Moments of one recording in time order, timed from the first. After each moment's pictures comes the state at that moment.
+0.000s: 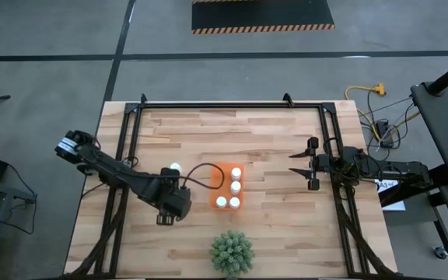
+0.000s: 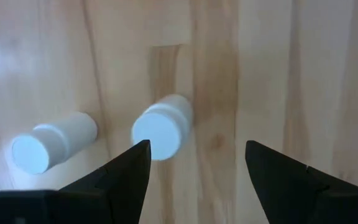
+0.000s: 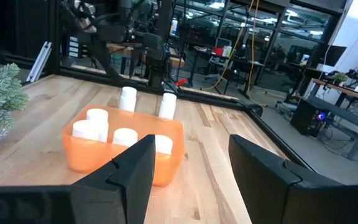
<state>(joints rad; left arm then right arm) -0.46 1.50 1.16 -1.11 -0.16 -0.41 -0.07 0.03 0.01 0.01 -0.02 -0.18</state>
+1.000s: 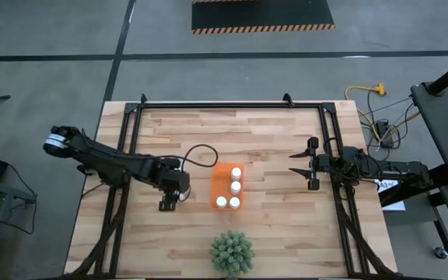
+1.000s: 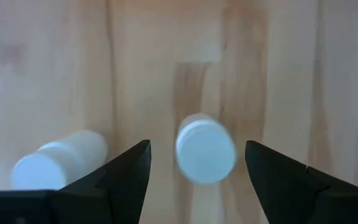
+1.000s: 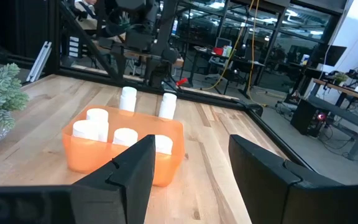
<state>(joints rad) -0.25 1.31 0.92 -0.88 -0.06 -0.25 -0.07 0.03 0.01 0.01 -0.02 -0.18</state>
